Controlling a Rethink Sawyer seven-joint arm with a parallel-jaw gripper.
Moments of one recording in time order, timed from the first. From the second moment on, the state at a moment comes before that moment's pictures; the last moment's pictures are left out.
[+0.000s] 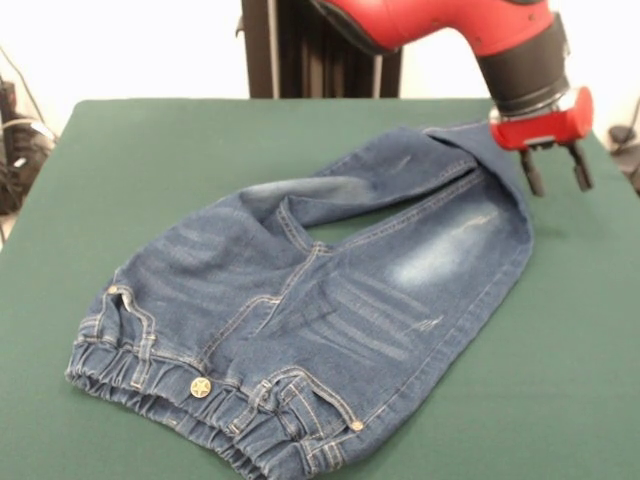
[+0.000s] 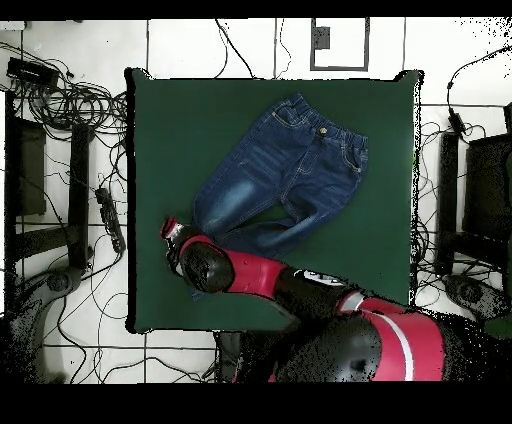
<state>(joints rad) -0.44 -0.34 0.56 2.09 0.01 -0.24 2.10</state>
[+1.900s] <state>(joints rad) -0.58 -0.38 0.58 2.15 -0.13 -0.19 2.10</state>
